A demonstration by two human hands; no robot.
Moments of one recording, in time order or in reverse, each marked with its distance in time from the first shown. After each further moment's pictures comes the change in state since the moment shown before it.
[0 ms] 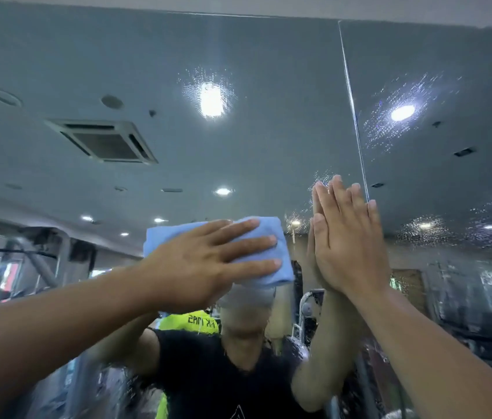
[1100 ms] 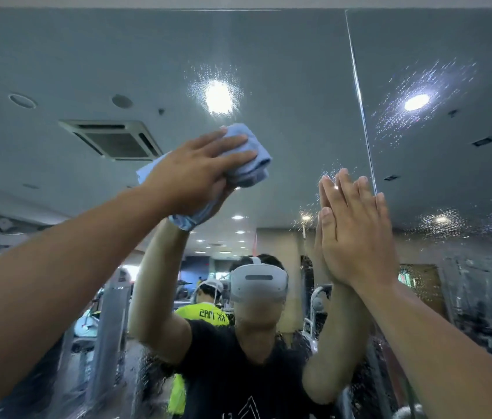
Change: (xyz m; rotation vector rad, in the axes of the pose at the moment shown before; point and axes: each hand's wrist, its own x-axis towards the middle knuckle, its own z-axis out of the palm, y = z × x) left_hand 0.039 -0.102 -0.013 0.082 0.068 -0.315; right_hand 0.000 0.003 0.004 -0.003 0.034 -0.003
